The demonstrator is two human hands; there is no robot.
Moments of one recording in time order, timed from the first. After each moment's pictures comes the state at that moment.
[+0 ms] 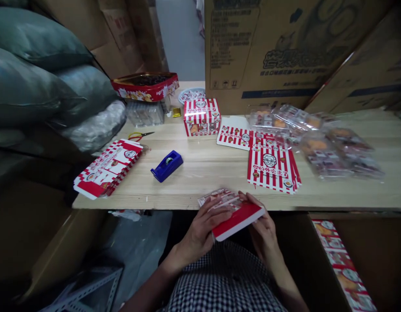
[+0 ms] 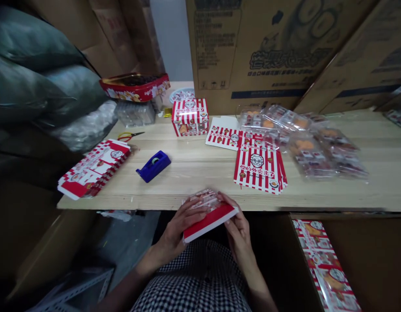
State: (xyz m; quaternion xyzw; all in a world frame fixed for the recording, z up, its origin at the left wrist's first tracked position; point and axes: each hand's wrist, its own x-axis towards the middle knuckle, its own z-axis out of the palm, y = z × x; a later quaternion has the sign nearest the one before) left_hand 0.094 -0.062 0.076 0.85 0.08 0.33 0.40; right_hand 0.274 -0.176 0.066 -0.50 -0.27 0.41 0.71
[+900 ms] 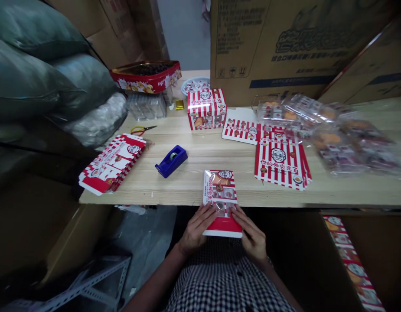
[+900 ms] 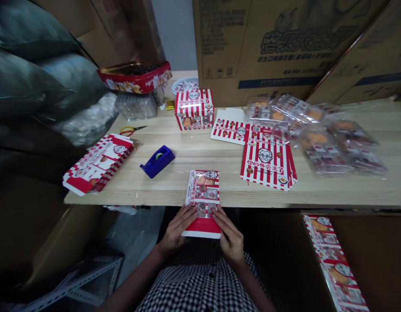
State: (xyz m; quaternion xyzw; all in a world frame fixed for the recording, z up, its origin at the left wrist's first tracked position) left_hand 0.050 -0.063 -0.026 0.88 0.13 0.34 0.30; right_hand 0.248 -0.189 -0.011 -0.59 -0.54 0.21 0.57
